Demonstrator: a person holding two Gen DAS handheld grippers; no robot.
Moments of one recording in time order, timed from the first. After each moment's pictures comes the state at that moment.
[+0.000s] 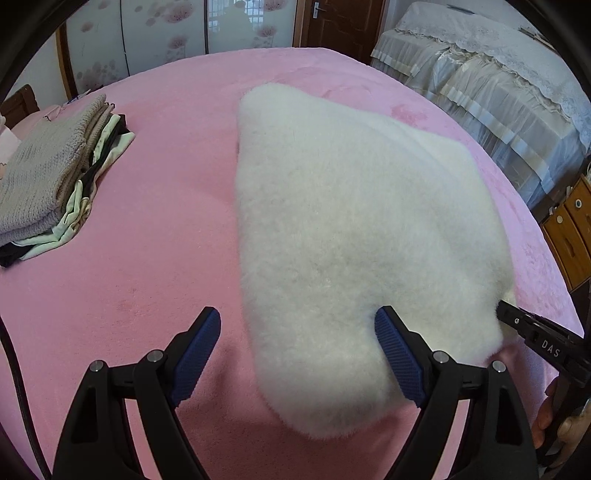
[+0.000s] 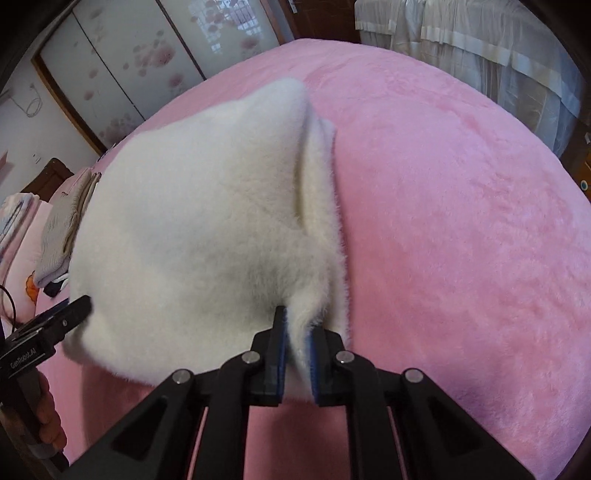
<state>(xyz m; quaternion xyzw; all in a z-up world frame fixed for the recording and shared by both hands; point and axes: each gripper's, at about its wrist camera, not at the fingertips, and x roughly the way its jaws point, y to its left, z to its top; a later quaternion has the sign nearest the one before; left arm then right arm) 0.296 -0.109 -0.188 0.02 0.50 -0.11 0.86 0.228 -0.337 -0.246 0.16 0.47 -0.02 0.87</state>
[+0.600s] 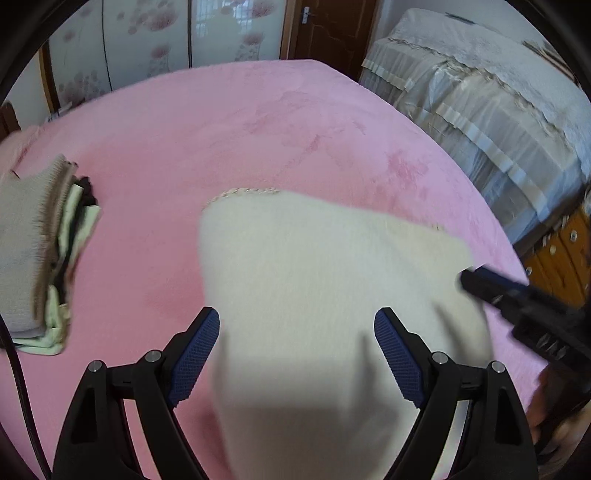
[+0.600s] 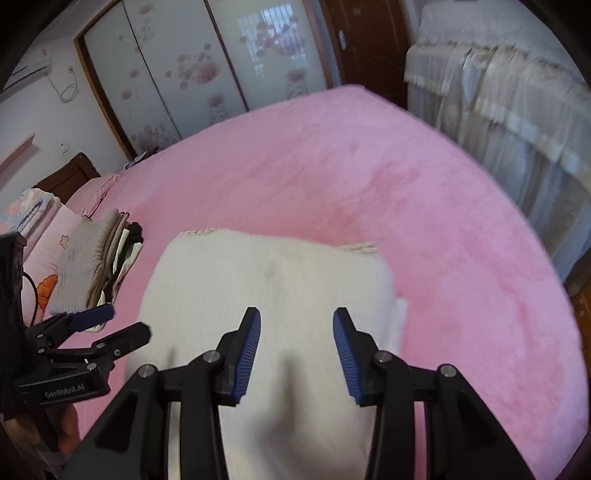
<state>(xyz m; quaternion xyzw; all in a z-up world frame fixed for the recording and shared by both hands) 0.431 -0.154 -0.131 -0.01 0.50 -0.13 0.86 0.378 -0.325 -0.164 0.13 0.44 0.05 0.89</state>
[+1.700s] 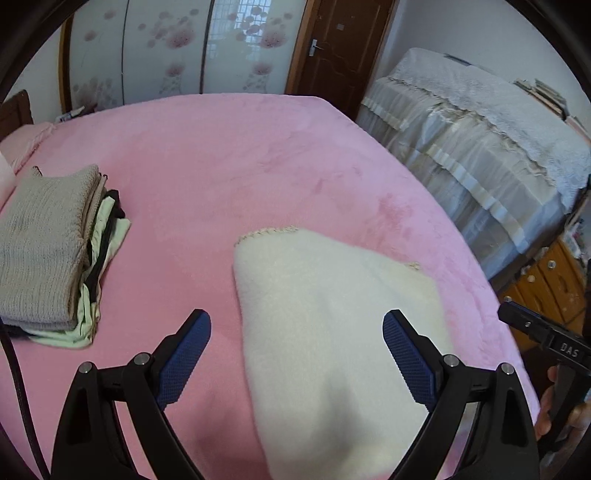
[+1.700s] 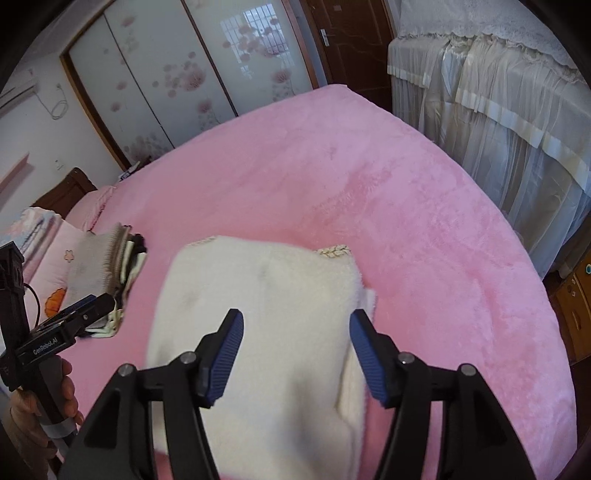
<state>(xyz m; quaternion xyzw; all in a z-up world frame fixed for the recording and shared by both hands) 0.375 -0.102 -0.062 -0.05 0.44 -0.14 0.88 0.302 -0.354 -0.098 0.14 0.42 0.03 0.90</state>
